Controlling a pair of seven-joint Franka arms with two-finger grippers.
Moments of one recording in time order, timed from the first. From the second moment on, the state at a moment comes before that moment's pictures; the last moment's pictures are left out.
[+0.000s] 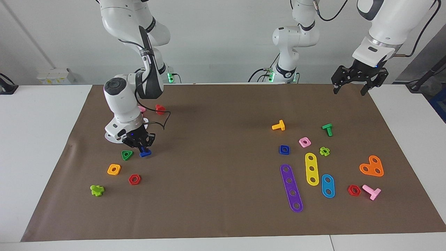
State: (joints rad) left arm -0.06 -0.01 0.00 -1.53 0.01 1.56 0.11; right arm 0.11 0.18 -0.03 -2.16 0.00 2.47 0.02
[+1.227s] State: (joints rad) left arm -0.06 -0.01 0.00 -1.53 0.01 1.56 0.11; right arm 0.12 0.16 -0.03 -2.05 0.02 2.39 0.10
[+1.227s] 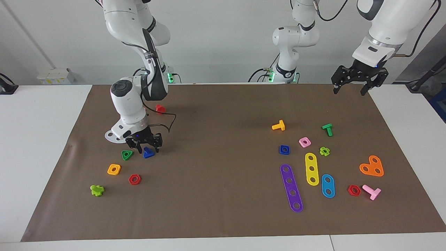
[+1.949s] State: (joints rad) left arm -0.06 -0.01 0.00 -1.53 0.01 1.56 0.11; right arm 0.06 0.00 -0.05 -1.70 0.02 1.76 0.10
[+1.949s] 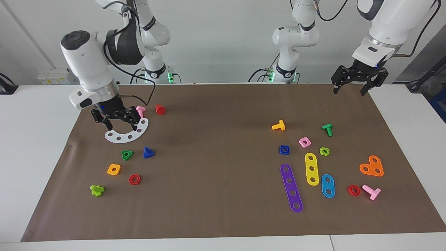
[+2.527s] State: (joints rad) left arm -0.06 -0.01 0.00 -1.53 0.01 1.56 0.11; right arm 0.01 -0.06 -0.06 -1.59 0.02 1.58 0.10
